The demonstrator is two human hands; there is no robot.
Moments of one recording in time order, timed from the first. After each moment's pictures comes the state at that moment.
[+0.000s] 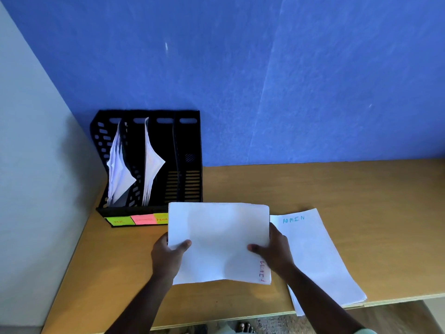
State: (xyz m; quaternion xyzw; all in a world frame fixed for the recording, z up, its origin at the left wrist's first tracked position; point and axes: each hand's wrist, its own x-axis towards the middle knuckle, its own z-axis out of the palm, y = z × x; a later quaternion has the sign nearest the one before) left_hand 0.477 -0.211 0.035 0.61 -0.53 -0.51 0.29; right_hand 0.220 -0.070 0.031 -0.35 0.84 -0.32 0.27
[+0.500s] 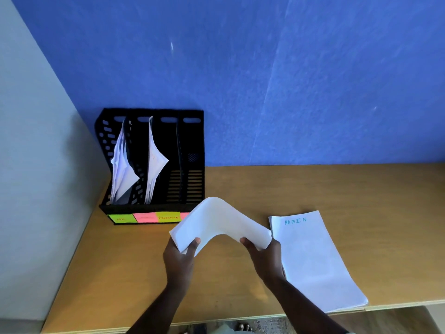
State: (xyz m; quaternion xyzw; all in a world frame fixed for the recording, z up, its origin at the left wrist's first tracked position) left_hand 0.458 -0.178 0.031 0.54 -0.54 -0.49 0.42; right_hand 0.264 -0.073 0.030 -0.24 0.79 -0.50 0.25
